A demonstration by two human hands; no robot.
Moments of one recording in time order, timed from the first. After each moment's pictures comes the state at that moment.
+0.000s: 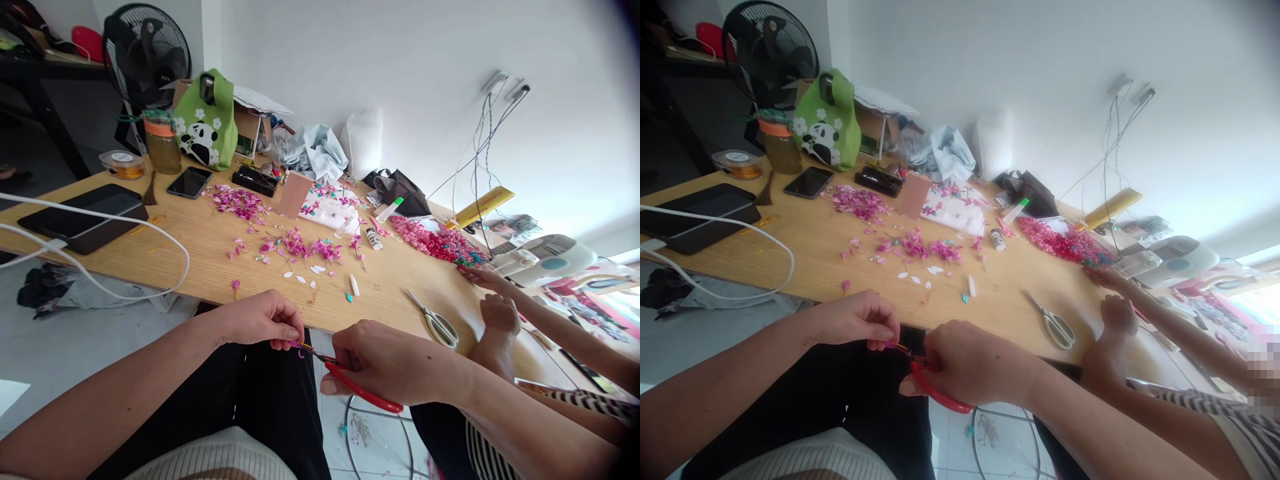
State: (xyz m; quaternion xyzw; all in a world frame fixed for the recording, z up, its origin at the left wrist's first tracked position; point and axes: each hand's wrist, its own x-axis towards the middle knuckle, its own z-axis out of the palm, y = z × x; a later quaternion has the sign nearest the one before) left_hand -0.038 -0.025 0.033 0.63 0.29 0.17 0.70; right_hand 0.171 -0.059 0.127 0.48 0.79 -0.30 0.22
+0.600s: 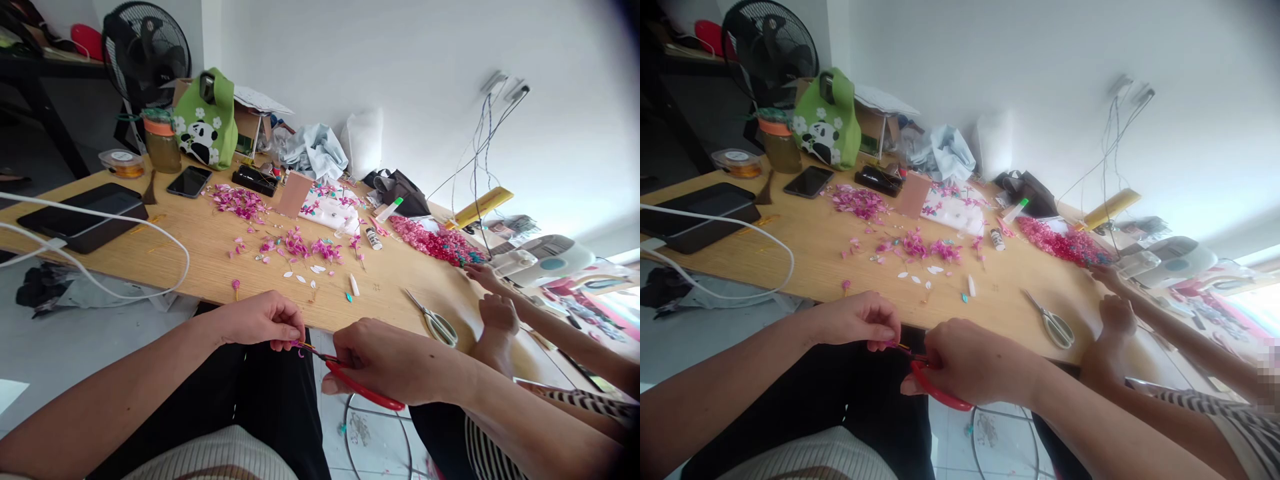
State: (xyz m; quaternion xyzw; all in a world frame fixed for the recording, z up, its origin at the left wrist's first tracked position) left_hand -0.039 -0.024 0.032 0.63 0.27 0.17 0.71; right_hand 0.170 -0.059 0.131 0.49 0.78 -0.31 0.22
